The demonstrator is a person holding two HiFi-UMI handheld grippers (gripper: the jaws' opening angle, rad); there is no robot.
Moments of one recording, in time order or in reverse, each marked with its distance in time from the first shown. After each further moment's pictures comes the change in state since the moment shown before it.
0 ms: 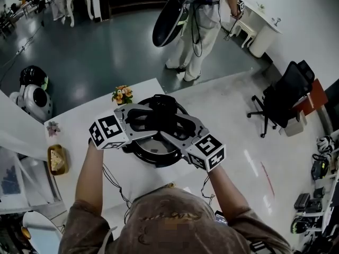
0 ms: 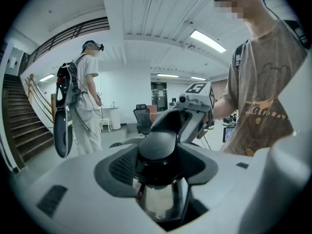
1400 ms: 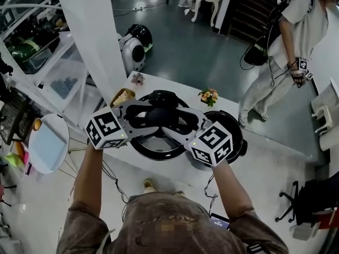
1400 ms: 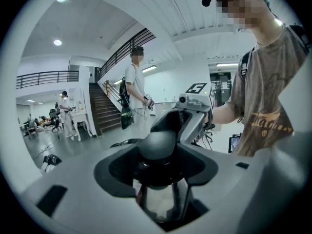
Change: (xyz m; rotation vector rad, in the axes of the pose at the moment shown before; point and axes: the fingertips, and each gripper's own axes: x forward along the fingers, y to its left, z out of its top) left arm -0.199 -0.133 0.003 -0.258 0.123 0.815; right arm 0.023 0.220 0.069 -0.286 -0.073 0.816
